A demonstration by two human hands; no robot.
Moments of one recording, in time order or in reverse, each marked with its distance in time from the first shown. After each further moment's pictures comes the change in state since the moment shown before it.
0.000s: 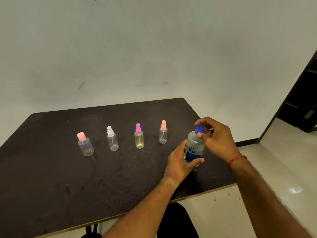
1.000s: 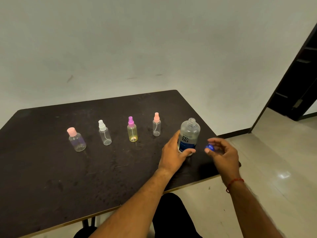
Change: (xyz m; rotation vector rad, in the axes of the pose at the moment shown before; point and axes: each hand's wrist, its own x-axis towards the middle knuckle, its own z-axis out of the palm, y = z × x) left_hand 0.003 0.000 -0.001 0.049 -0.015 -0.007; right_hand -0.069 0.074 0.022 0.323 0.292 0.388
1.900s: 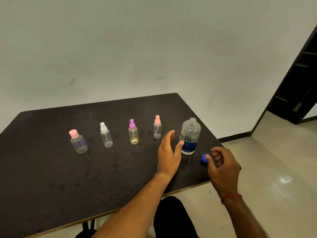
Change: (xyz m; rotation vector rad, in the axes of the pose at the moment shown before) left_hand -0.004 -0.003 -0.004 -0.077 0.249 -0.020; right_hand -0.026 0.017 0.007 -0.253 0.188 -0.325
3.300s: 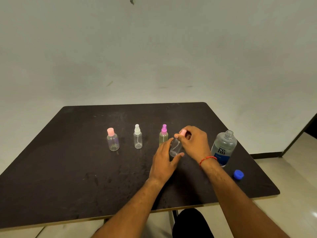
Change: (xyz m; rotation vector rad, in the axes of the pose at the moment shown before) left_hand 0.008 -0.043 -0.110 0.227 0.021 0.083; right_hand 0.047 -0.134 0.134 0.015 -0.499 -0.114
